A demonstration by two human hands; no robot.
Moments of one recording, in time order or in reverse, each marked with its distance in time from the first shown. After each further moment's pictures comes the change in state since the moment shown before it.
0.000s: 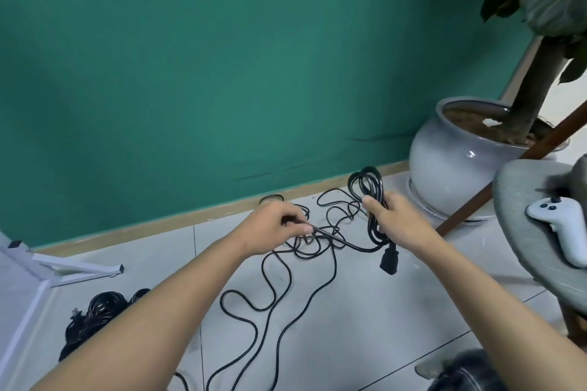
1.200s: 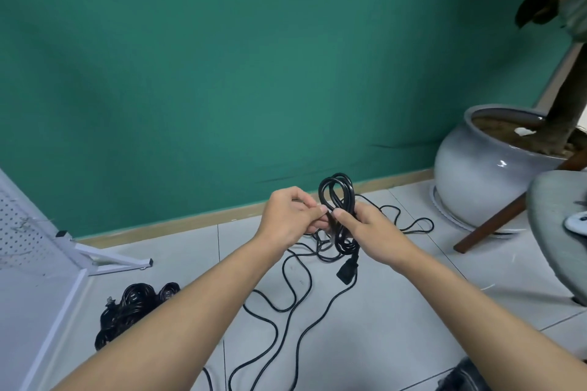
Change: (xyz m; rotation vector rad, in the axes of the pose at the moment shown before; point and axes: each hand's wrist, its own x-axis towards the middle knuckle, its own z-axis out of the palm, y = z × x) left_hand -0.028 0.048 -0.011 -0.629 0.378 -0.322; right_hand -0.029 -0.061 0.058 0.198 -0.256 -0.183
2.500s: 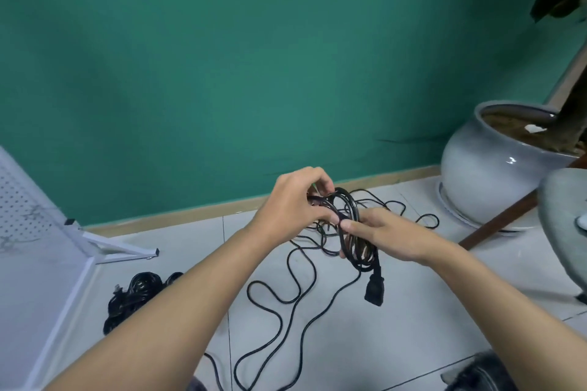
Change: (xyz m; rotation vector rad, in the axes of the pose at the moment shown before) left_hand 0.006 0.004 -0.025 0.512 -0.088 0.570; right_hand -0.016 -0.015 -0.018 -0.109 -0.329 0.060
